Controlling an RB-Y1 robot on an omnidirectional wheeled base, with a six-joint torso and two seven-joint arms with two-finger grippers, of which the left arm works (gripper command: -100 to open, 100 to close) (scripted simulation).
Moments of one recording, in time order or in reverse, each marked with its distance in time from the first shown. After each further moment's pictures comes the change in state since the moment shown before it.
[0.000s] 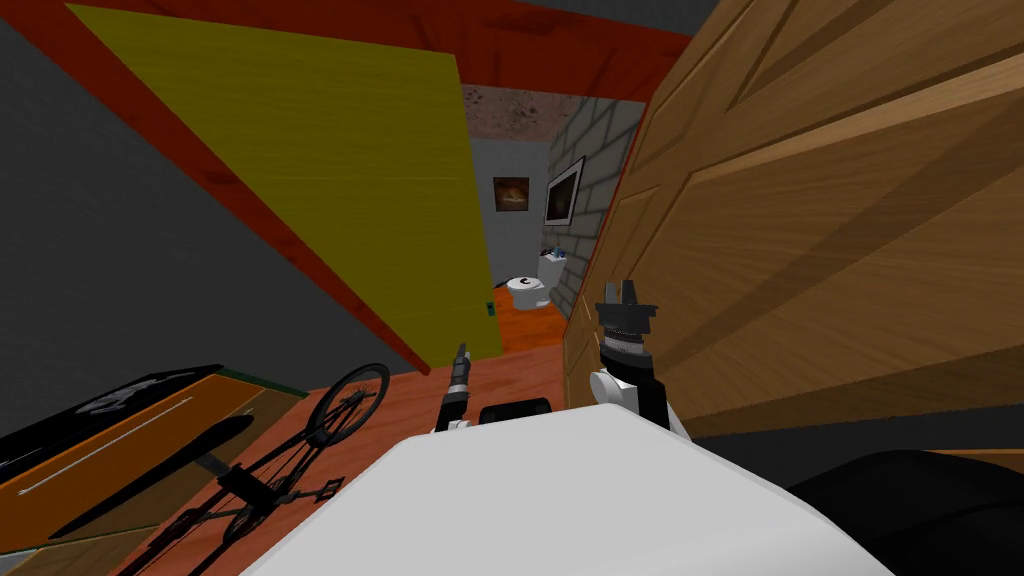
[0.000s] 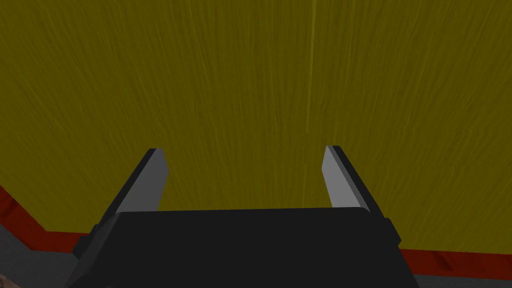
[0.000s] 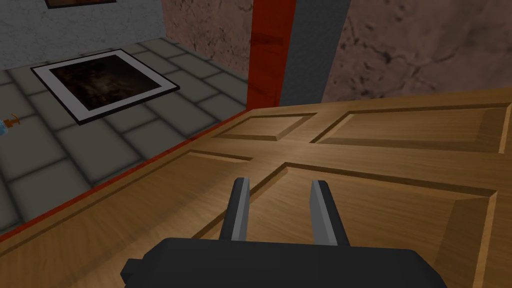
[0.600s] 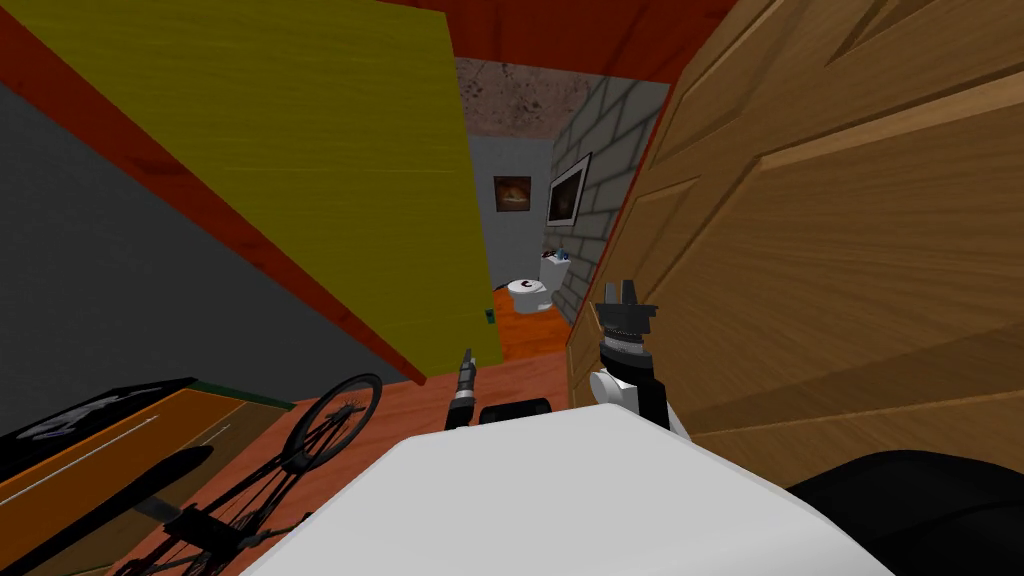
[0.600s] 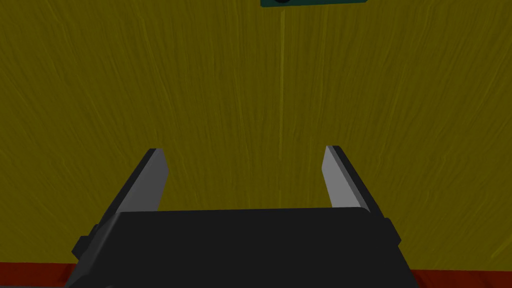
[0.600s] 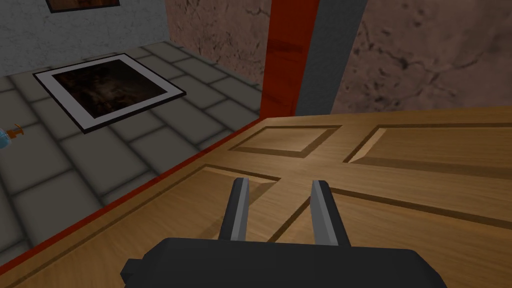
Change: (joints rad) arm -0.021 -0.037 -0.021 0.135 0.003 -0.046 -0.002
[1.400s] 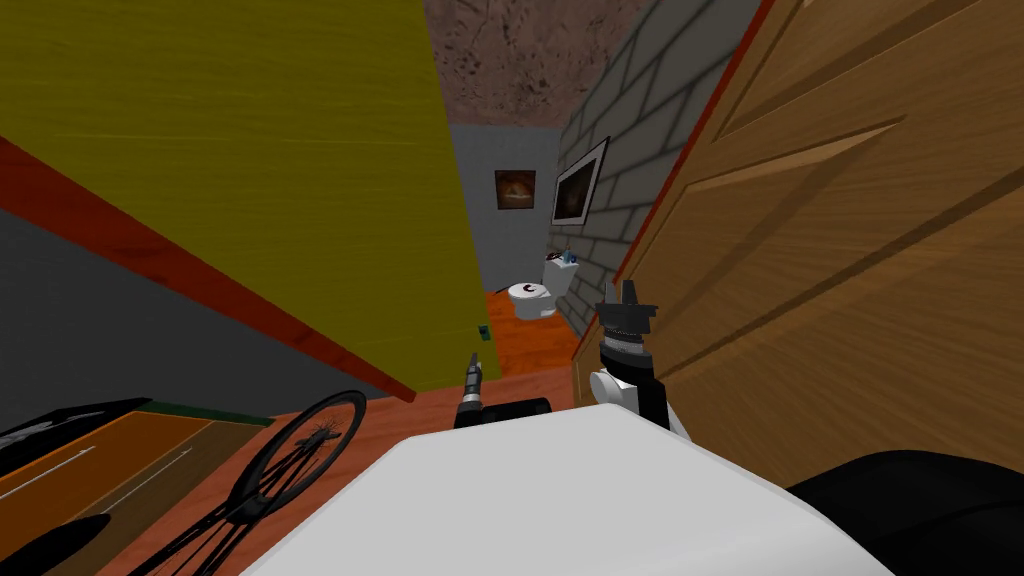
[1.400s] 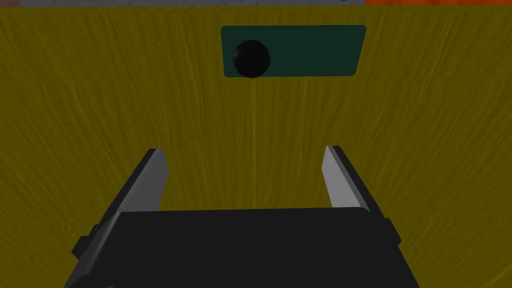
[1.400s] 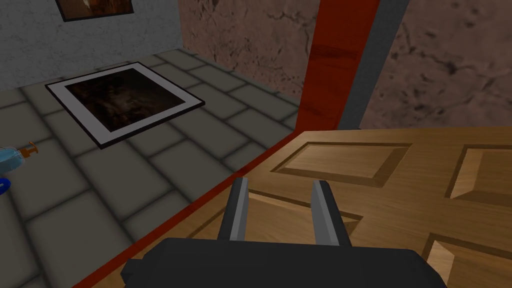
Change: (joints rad) arm -0.020 -0.047 -0.018 0.110 0.004 -0.031 0.001
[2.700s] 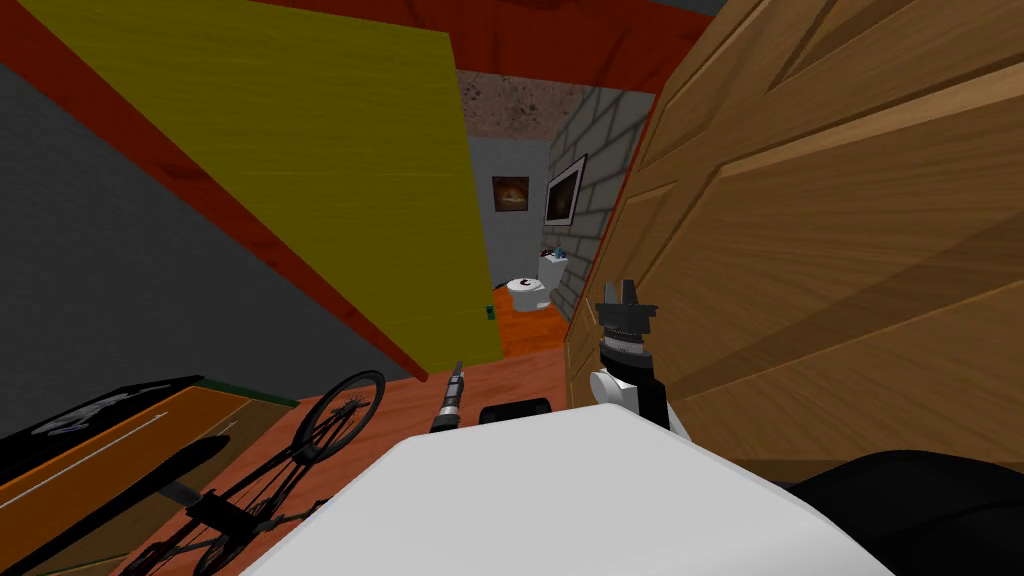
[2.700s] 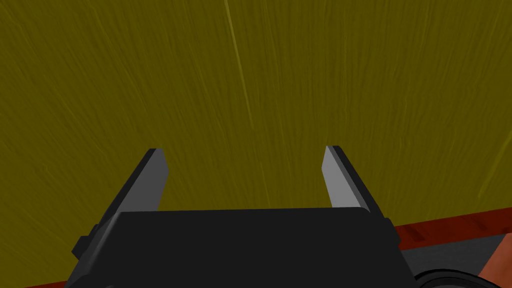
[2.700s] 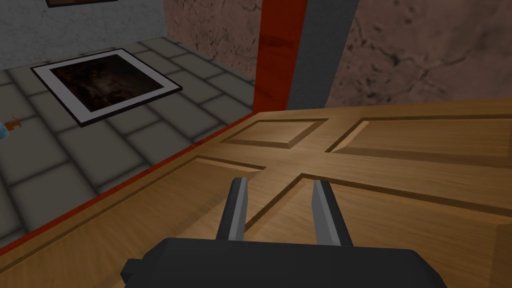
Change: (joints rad) arm 0.030 0.184 0.021 0.006 0.018 0.004 0.003
